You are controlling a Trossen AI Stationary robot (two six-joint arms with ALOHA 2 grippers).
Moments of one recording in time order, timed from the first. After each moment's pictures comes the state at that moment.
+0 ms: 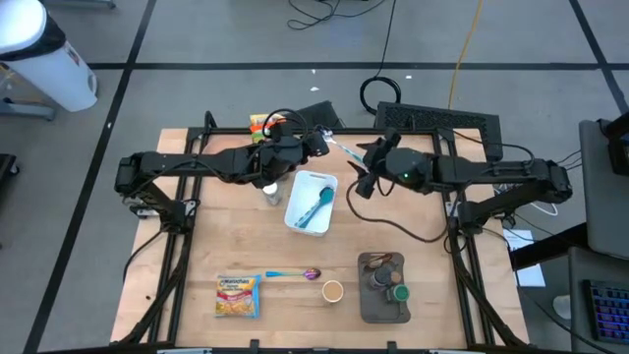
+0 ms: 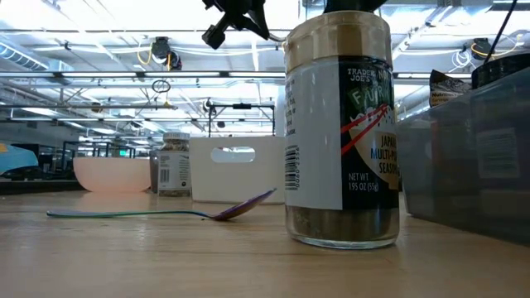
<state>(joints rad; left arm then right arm) 0.08 1.60 1.46 -0.27 -0.71 -1.19 -0.05 1.22 1.12 -0.32 0.55 -0.08</state>
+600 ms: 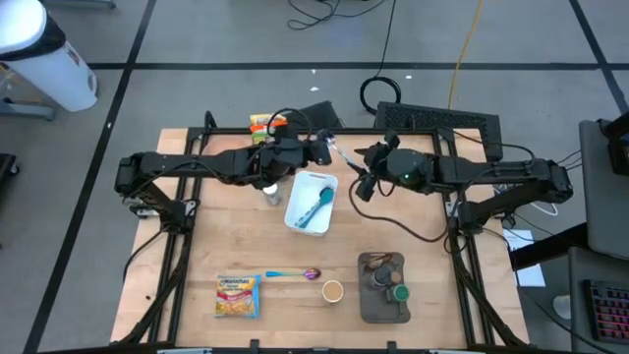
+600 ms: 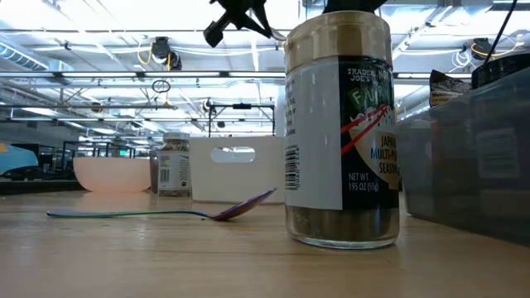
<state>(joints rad) 0.07 1.60 1.46 -0.26 -0.67 -1.01 -0.03 1.22 1.12 -0.33 0.52 0.02</state>
